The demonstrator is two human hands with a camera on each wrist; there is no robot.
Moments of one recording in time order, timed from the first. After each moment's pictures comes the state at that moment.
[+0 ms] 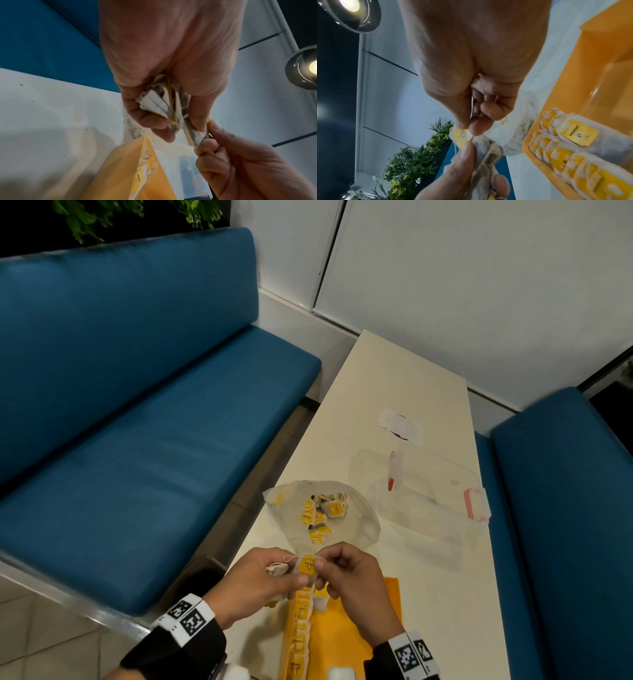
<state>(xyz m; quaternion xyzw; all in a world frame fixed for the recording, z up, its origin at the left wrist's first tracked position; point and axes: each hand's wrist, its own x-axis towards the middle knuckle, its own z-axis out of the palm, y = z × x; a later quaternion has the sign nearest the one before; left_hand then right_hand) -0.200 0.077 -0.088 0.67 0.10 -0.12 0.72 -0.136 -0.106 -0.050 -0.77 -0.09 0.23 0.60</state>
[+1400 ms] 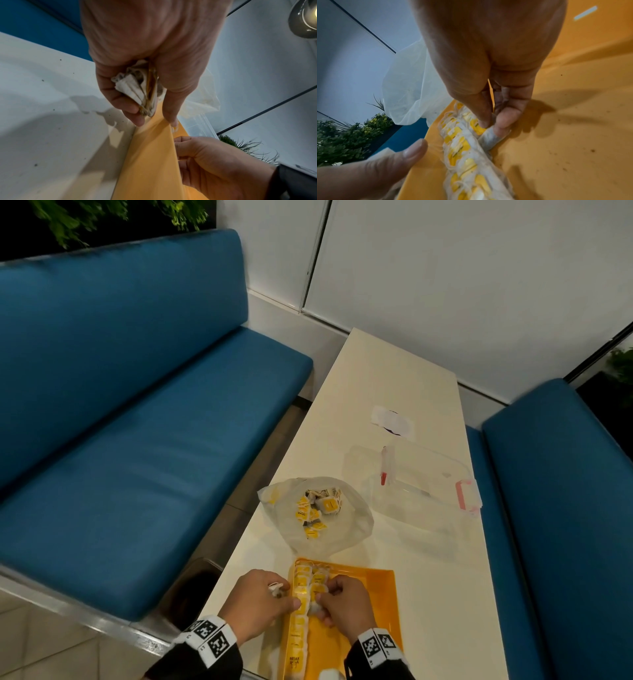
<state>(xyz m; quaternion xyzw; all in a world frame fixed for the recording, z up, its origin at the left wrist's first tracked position) -0.205 0.053 -0.152 0.82 0.20 -0.15 0.52 -0.137 -0.130 -0.140 -0.88 0.09 0.28 0.38</state>
